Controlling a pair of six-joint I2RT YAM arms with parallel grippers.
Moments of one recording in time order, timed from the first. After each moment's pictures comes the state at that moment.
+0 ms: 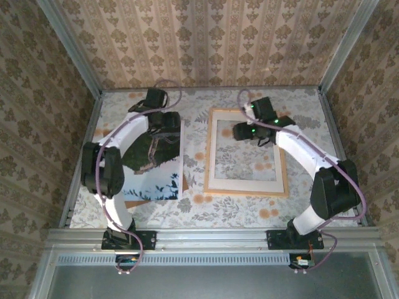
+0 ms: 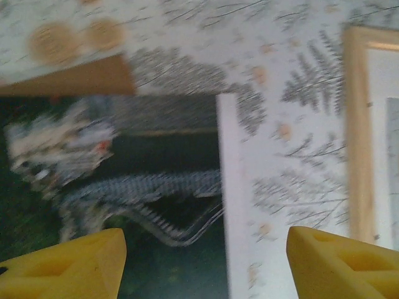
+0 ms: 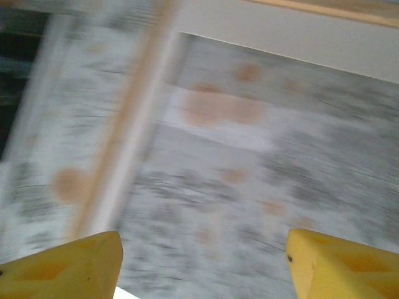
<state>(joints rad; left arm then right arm) -0.32 1.78 1.41 -0.59 0.04 -0.31 0.36 1.57 1.23 -0.54 -0.11 0.18</state>
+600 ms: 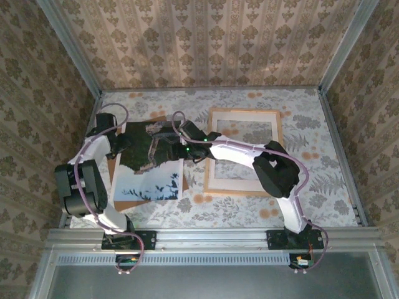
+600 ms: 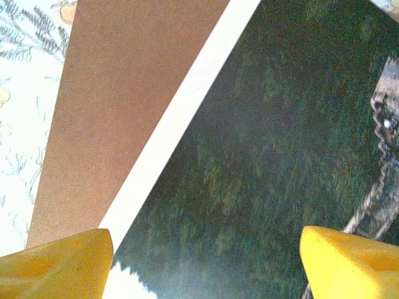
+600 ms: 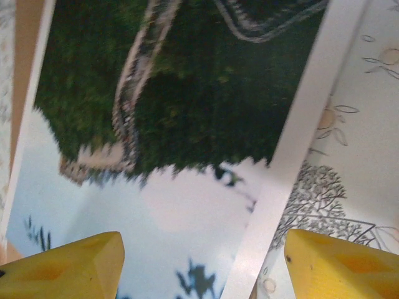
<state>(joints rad) 0.11 1.60 1.04 -0.52 0.01 -0.41 0.80 2.10 1.57 -0.36 -0.13 0.68</state>
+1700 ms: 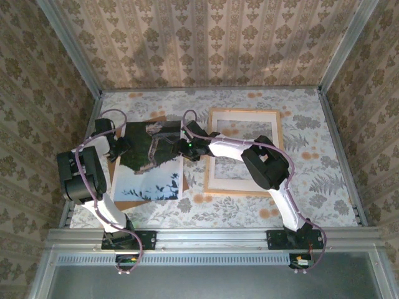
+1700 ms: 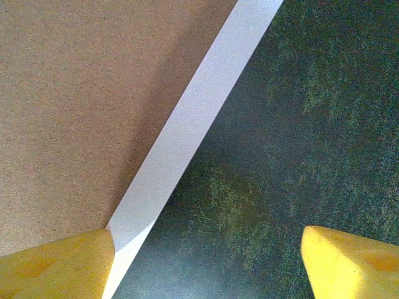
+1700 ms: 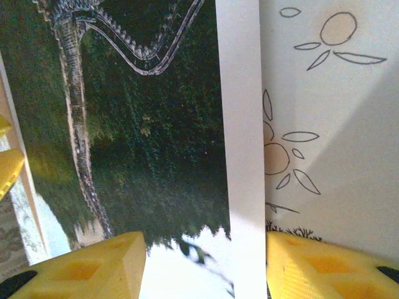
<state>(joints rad) 0.18 1.74 1.00 -0.37 0.14 -0.40 0.74 2.24 1.59 -0.21 -0.26 1.02</state>
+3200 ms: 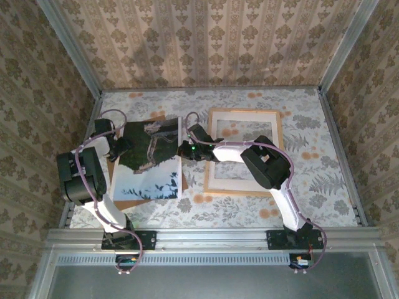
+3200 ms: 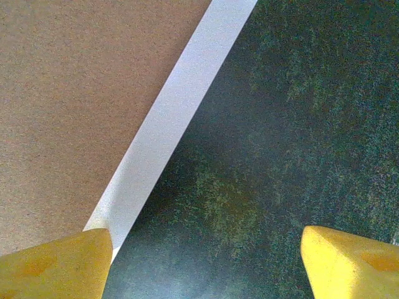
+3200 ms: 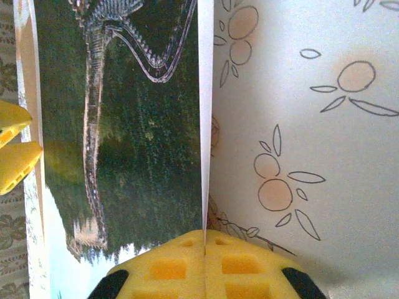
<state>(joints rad) 0.18 1.73 0.99 -0.36 0.15 -0.40 0.73 2.22 1.44 0.05 -0.26 0.93</state>
